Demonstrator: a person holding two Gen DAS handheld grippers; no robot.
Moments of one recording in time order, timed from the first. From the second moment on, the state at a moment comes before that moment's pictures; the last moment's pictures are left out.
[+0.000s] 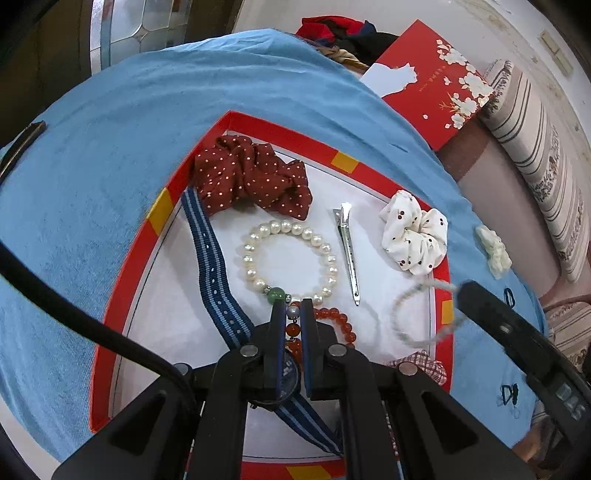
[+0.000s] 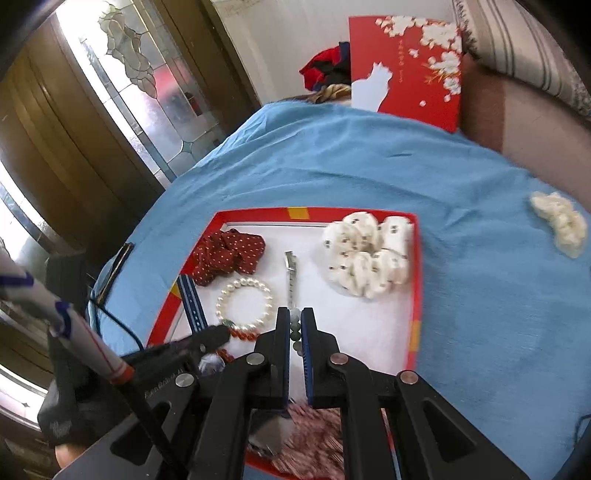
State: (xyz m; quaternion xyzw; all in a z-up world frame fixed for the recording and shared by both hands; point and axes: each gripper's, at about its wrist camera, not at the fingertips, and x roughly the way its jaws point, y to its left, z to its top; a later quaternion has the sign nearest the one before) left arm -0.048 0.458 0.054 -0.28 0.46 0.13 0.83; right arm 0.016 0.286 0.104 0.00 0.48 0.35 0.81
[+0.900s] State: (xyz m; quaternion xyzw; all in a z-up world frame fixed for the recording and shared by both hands) left arm -0.073 0.486 0.085 -0.32 0.39 0.14 0.85; right arm -0.001 0.227 0.102 -0.04 0.46 0.30 0.84
